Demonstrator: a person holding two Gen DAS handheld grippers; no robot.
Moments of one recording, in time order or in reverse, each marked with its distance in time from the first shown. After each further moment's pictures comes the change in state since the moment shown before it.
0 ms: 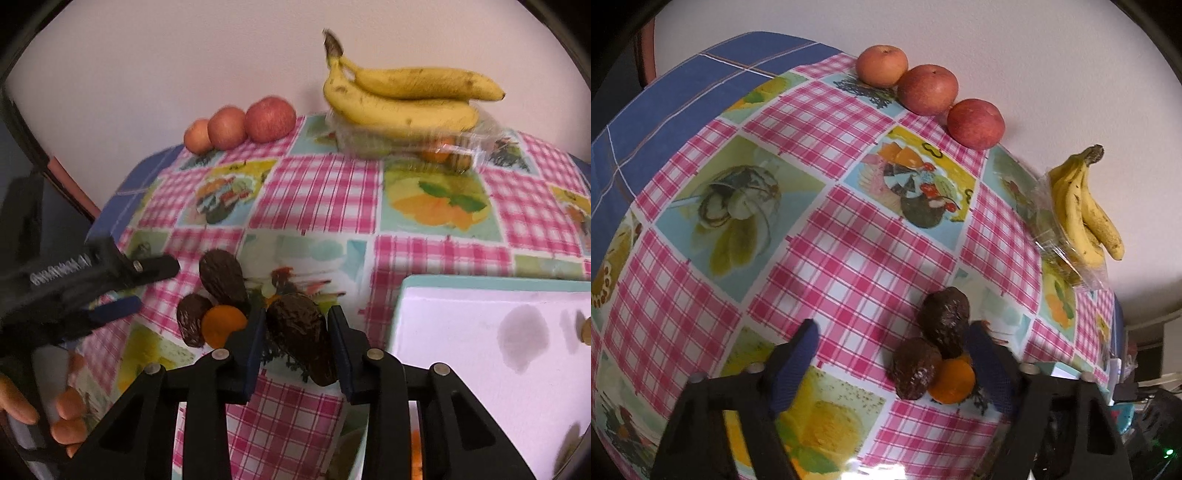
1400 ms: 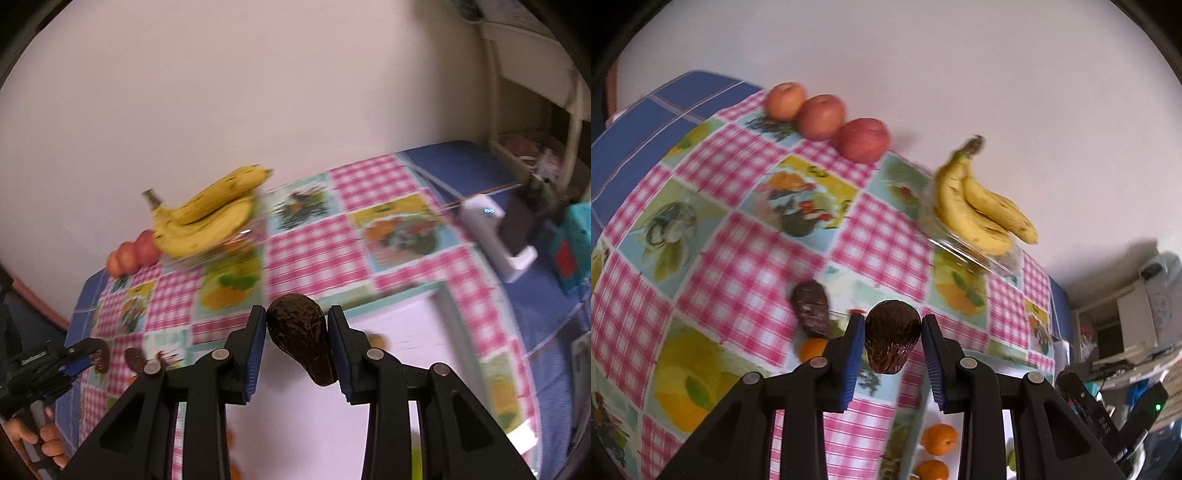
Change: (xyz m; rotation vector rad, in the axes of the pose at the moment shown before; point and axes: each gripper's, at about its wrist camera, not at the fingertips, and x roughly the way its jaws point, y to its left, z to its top) left arm -0.048 -0.083 -0.028 0.127 -0.085 -0.185; right arm -0.144 -0.175 0.000 0.333 -0.222 -0.186
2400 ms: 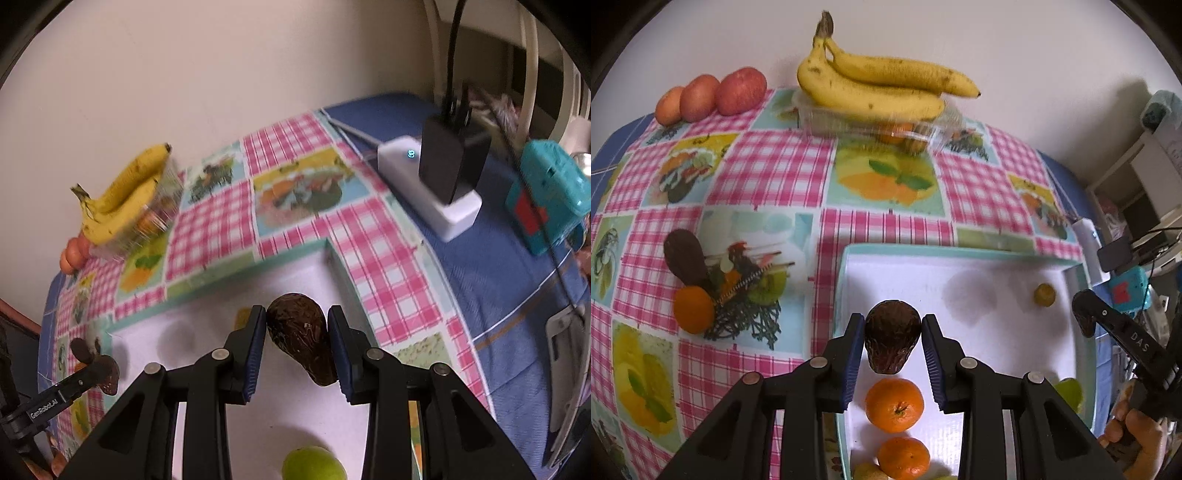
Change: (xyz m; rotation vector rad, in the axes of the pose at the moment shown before) left arm 0.082 -0.099 -0.085 0.348 0.193 0.104; right arm 0.028 -0.088 -0.020 0.077 0.122 -0.108
